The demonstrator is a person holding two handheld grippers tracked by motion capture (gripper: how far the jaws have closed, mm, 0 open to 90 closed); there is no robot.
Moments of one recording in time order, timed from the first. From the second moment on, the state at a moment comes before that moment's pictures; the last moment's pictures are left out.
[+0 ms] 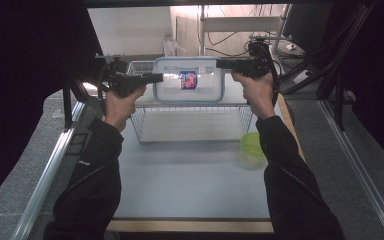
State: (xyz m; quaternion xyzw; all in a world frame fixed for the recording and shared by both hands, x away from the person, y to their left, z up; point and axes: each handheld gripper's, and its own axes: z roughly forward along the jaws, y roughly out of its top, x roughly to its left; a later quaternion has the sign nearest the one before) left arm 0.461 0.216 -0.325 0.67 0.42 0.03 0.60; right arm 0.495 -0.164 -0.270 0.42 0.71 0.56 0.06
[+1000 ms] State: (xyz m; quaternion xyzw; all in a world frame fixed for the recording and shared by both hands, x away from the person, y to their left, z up) left arm 0.424 0.212 -0.327 0.72 0.38 0.14 0.57; right arm 0.454 -0.183 -0.288 0.38 0.73 0.53 0.18
